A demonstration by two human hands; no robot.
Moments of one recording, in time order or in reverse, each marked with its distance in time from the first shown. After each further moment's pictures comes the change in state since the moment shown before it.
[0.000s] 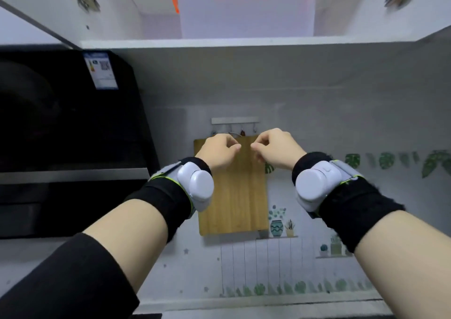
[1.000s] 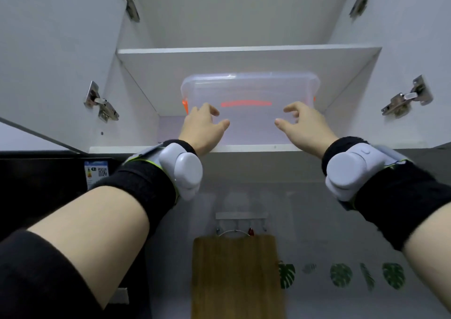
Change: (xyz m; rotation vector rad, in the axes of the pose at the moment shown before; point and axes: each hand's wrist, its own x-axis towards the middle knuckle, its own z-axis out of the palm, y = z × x) left_hand 0.109 0.103 -0.160 0.045 0.568 0.208; right_hand 0.121 -0.076 -0.157 0.018 0.475 -0.220
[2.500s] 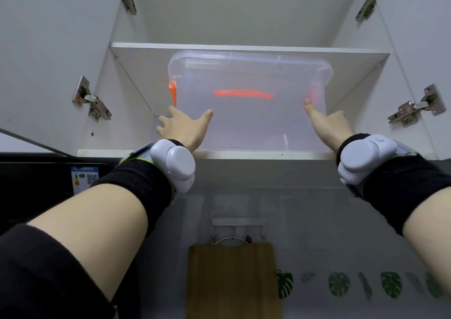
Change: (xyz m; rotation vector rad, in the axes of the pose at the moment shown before) left_hand 0.035 -0.031 0.001 -0.028 0.203 -0.375; right_hand 0.051 0.027 0.001 0.141 0.157 0.466
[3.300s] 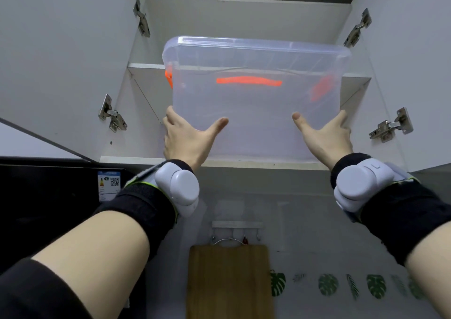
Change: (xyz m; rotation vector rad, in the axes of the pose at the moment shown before) left_hand -0.044 0.009 -0.036 -0.218 0.150 0.167; right_hand -0.060 -0.018 -0.034 -0.006 0.131 -0.180
